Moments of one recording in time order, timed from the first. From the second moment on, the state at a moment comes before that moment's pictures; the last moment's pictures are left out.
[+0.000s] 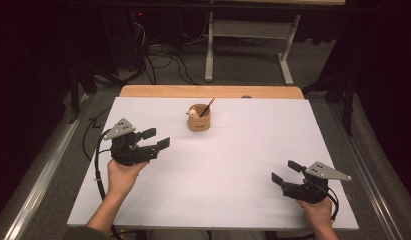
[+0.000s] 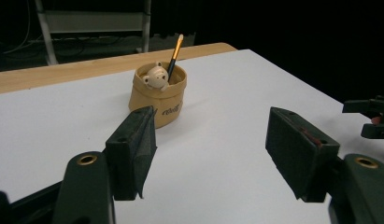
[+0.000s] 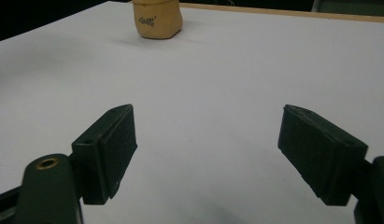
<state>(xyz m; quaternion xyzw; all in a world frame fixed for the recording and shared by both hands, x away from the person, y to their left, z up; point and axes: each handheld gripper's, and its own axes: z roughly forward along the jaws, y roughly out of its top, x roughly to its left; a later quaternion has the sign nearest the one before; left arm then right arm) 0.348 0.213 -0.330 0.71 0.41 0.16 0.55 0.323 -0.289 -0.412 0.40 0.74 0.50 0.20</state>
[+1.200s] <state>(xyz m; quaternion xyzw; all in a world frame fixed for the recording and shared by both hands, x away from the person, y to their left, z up) 0.333 0.234 -0.348 0.70 0.43 0.16 0.54 0.323 -0.290 -0.412 0.40 0.74 0.50 0.20</state>
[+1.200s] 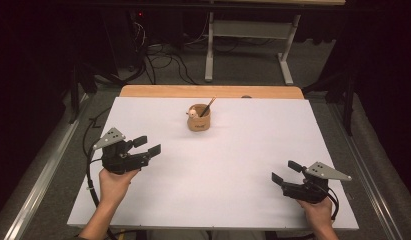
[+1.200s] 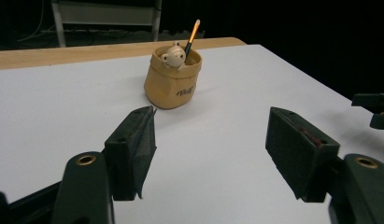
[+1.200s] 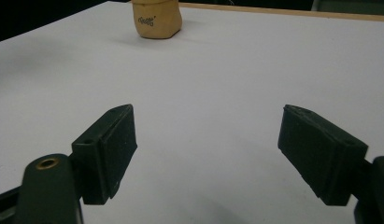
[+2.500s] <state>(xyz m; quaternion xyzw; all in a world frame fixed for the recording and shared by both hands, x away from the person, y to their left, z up) 0.336 0.233 -0.371 0.70 0.45 0.16 0.52 0.323 -0.290 -0.412 0.40 0.74 0.50 0.20</state>
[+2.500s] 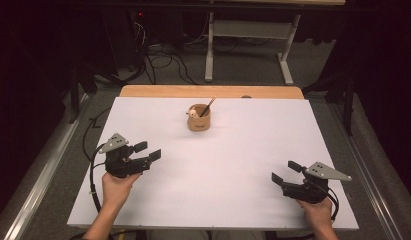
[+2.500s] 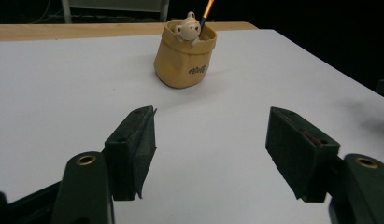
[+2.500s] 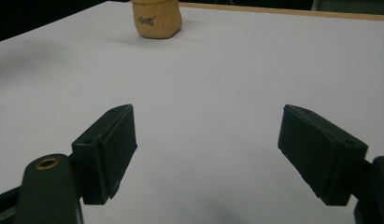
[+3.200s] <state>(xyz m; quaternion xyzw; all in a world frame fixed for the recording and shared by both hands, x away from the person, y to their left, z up) 0.339 0.233 -0.383 0.70 0.46 0.17 0.52 0.323 -0.289 -0.412 0.40 0.74 0.50 0.20</state>
